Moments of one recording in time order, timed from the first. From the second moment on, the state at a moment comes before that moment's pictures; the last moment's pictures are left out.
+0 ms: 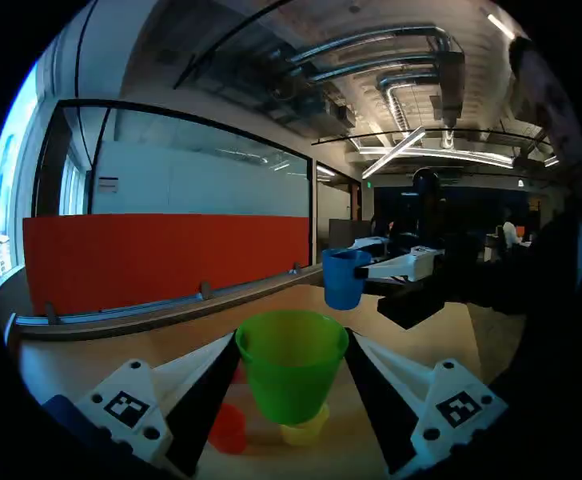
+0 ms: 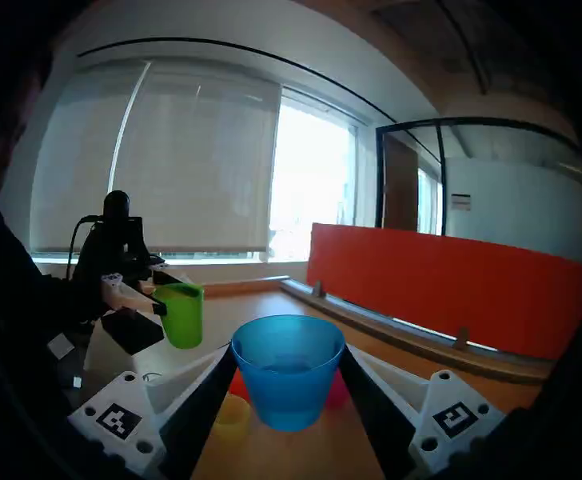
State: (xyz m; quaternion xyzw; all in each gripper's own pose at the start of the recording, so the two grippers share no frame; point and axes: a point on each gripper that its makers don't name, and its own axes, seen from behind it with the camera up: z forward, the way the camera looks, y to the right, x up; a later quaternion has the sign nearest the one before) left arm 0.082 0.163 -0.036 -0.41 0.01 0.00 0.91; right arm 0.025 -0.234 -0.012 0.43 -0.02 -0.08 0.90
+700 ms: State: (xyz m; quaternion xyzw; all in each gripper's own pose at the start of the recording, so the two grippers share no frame) left arm 0.060 0.180 -0.029 -0.43 -0.02 0.00 0.90; right arm 0.053 -0.268 -0.001 0.44 0.02 -0.12 0.89
